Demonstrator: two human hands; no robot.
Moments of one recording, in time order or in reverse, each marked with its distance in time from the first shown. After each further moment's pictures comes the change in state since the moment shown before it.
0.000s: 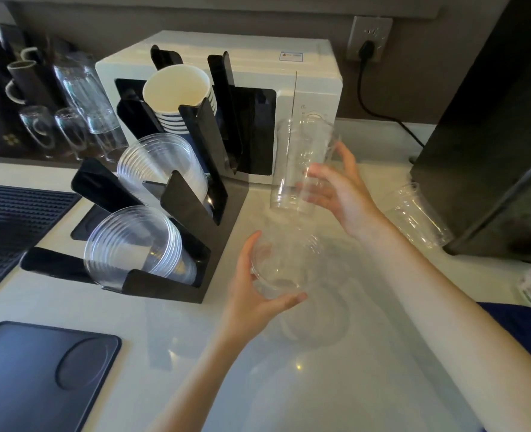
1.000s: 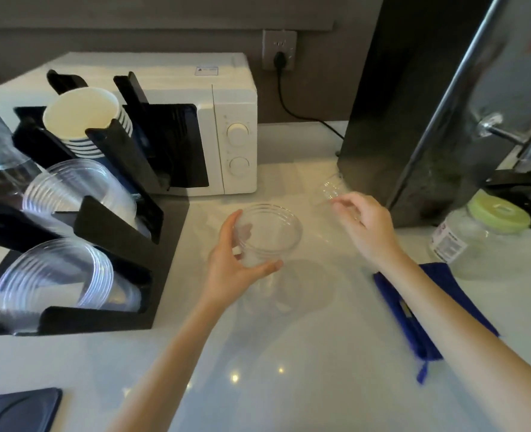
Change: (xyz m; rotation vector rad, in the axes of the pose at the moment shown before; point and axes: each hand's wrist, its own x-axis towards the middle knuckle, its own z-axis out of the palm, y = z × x) left_hand 0.039 0.027 0.036 0.057 -0.171 0.041; right_hand -0.087 0.013 -0.111 -0.882 0.348 -0.316
